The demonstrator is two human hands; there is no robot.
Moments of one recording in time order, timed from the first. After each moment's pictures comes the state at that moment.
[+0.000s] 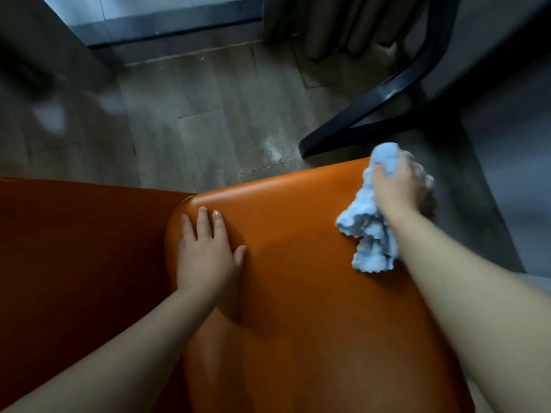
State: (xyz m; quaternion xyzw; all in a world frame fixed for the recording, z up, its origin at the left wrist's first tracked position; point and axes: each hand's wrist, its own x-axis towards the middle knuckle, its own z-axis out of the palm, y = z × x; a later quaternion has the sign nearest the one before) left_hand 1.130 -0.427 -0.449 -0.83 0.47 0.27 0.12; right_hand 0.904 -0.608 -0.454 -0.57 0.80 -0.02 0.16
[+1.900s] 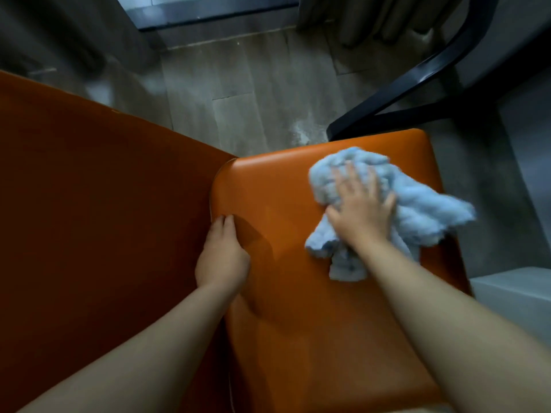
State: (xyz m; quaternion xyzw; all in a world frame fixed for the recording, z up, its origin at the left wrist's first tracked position) left_hand 1.130 -0.349 -0.437 -0.88 0.32 0.36 -0.03; right_hand 0.961 -0.487 -0.462 -0.81 0.57 0.10 0.12
